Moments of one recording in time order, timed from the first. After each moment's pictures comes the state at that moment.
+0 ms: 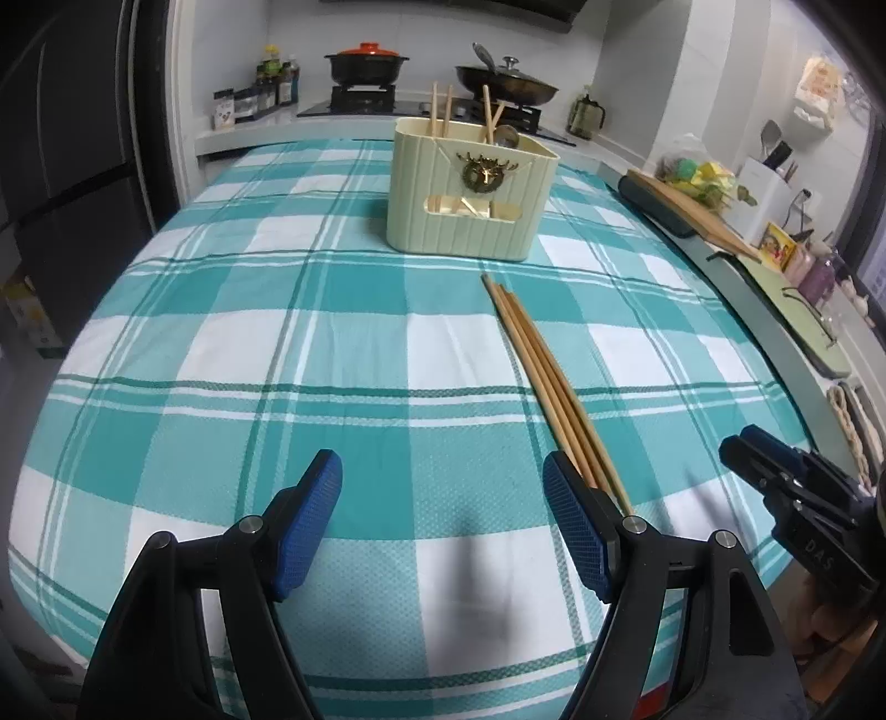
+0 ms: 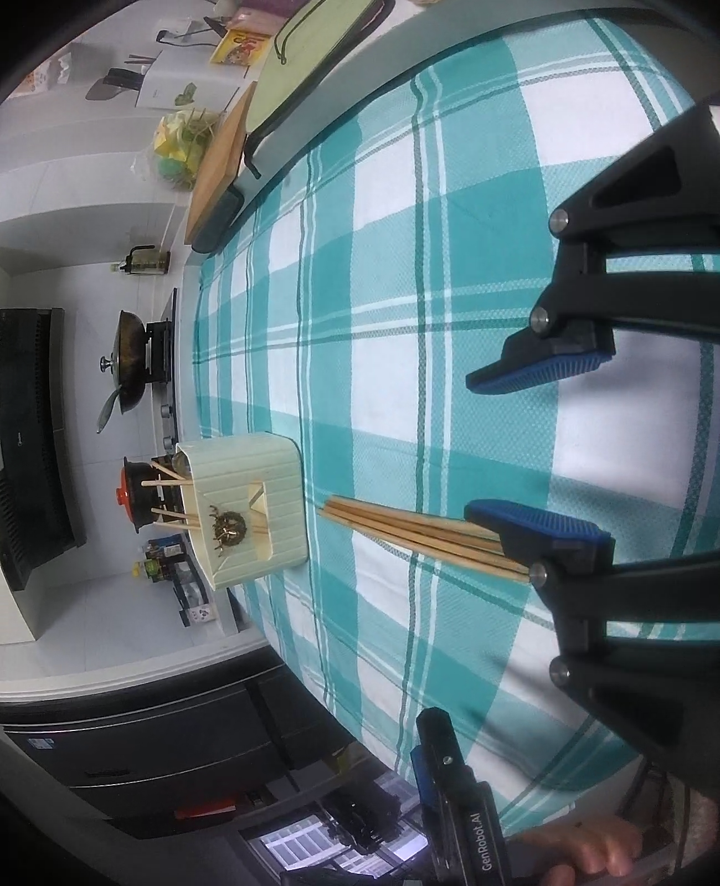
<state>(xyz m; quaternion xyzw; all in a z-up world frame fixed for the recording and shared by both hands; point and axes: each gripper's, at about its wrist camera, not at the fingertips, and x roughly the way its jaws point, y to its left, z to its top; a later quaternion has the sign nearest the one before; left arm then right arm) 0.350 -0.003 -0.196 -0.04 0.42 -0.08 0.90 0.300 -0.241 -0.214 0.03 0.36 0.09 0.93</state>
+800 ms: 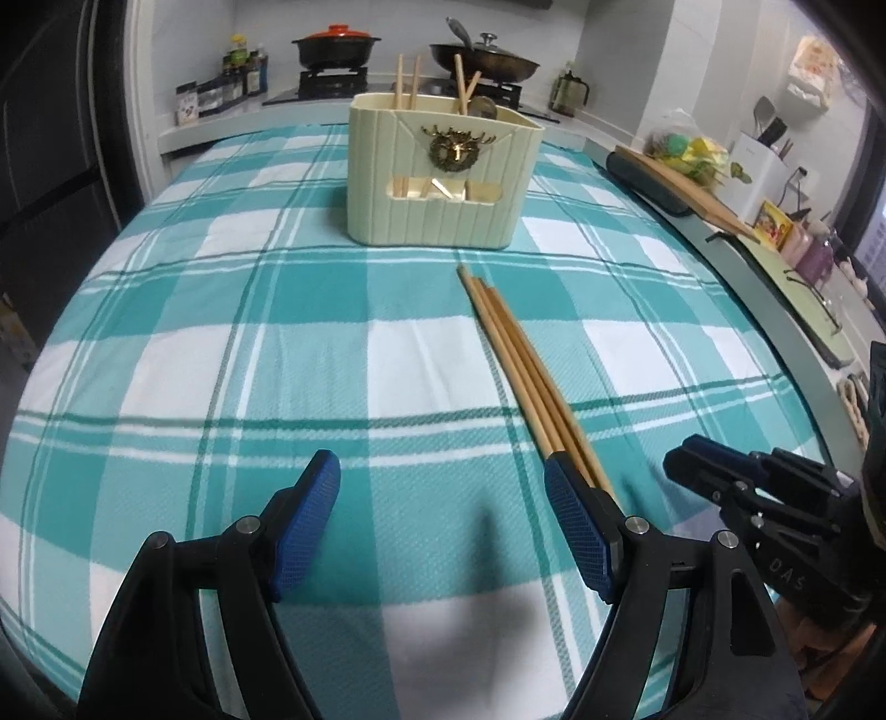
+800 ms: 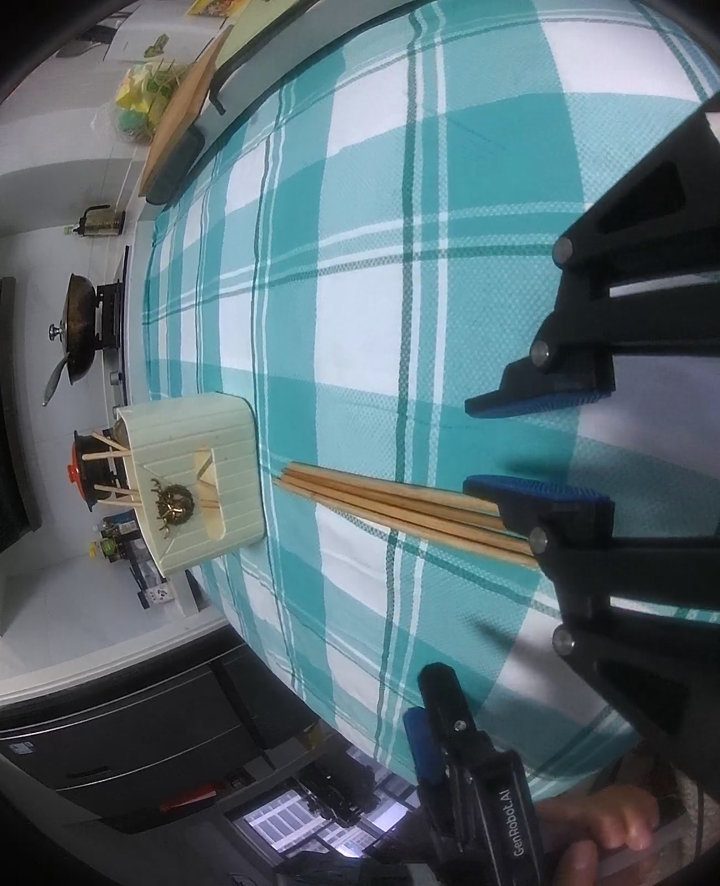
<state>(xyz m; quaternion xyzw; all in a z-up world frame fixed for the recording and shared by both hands) 0.400 -0.030 -0.212 -0.02 0.44 -0.10 0.89 0.345 -0.221 -0.239 0.04 0.42 0.14 0.90</state>
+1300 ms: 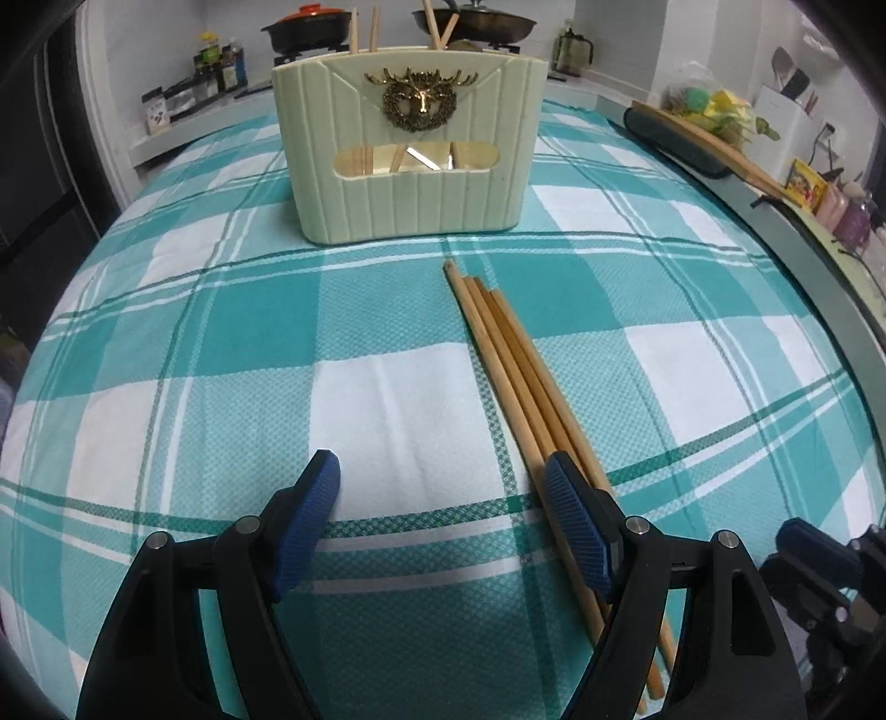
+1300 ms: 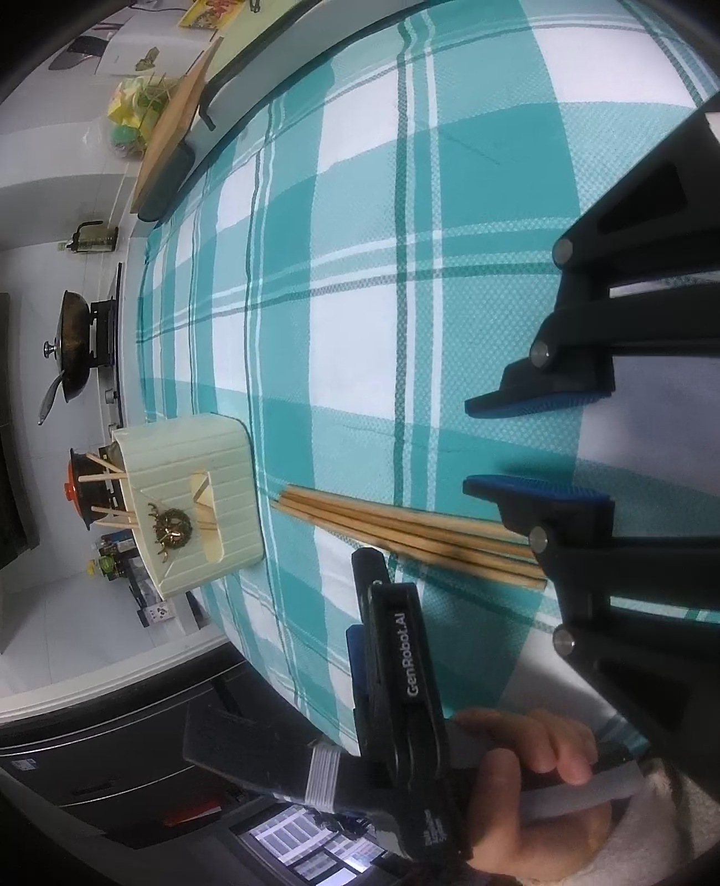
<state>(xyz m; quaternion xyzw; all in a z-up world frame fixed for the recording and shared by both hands) 0.462 -0.067 -0.252 0.03 0.47 -0.08 0.88 0.341 -0.231 -0.241 0.05 0.42 0.11 0.90</state>
